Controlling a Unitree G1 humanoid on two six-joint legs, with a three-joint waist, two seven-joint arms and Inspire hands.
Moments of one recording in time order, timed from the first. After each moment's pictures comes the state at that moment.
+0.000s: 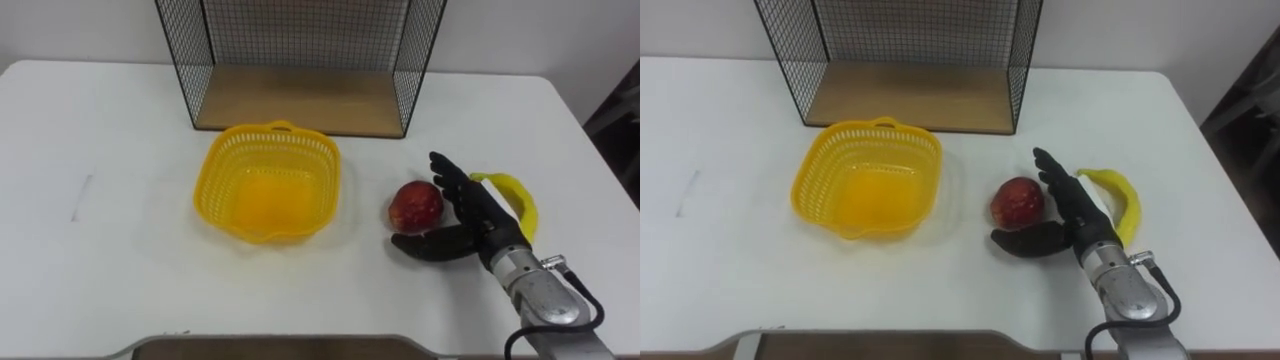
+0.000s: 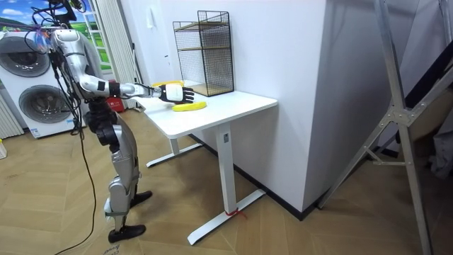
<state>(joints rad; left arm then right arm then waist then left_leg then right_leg) 0.23 0.22 0.06 1.05 0.37 0.05 -0.02 0.01 -0.35 0.04 0.28 -0.03 -0.06 0.15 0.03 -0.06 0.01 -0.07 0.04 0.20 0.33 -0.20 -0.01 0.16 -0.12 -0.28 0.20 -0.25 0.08</state>
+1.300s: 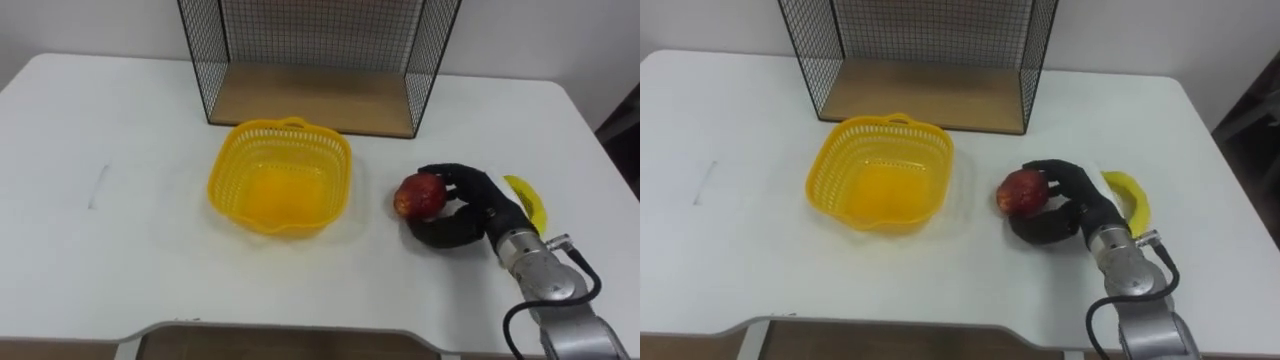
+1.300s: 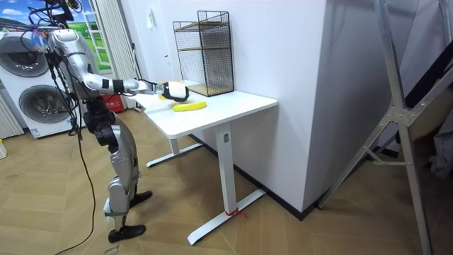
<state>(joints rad) 0.19 0.22 0.06 1.07 0.41 0.10 -0.08 -0.06 -0.35 0.01 0.23 -0.14 0.04 0.14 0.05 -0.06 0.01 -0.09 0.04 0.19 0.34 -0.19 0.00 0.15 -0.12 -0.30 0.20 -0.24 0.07</state>
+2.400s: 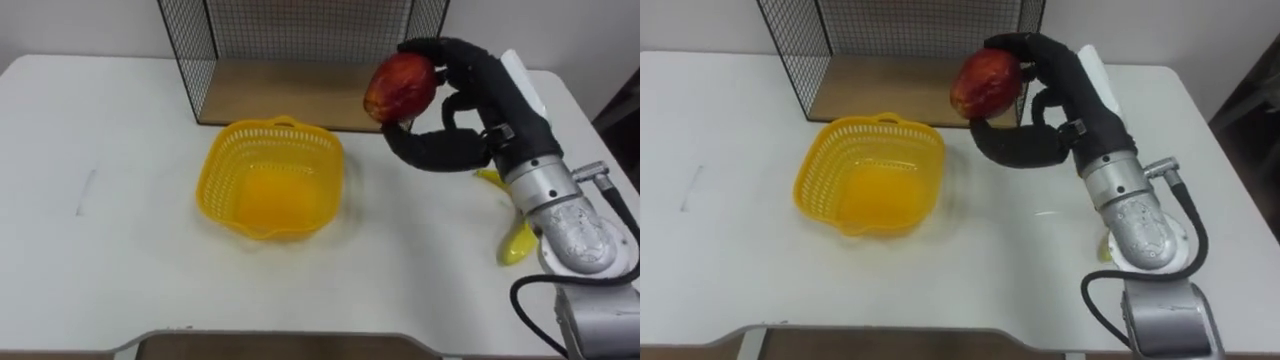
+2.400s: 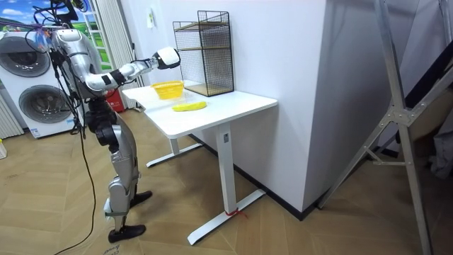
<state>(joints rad) 0.14 0.23 0.06 1.07 0.43 0.06 -0.08 -0.09 -0.36 0.02 -0.24 -0.17 0.05 0.19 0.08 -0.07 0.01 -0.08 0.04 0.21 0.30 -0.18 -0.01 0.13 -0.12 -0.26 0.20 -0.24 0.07</state>
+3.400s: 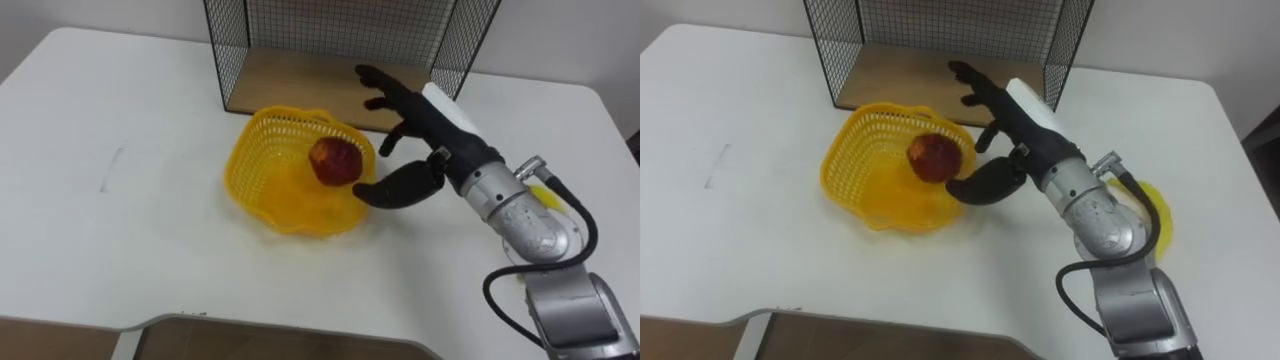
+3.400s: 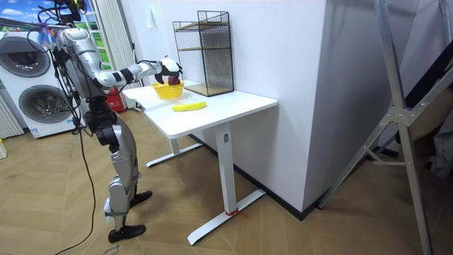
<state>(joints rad) 0.11 0.23 0.06 1.08 0.43 0.06 -0.07 -0.13 -0.35 0.12 -0.14 -0.32 0.07 0.32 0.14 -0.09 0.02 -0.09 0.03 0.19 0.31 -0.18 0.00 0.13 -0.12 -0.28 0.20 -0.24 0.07</state>
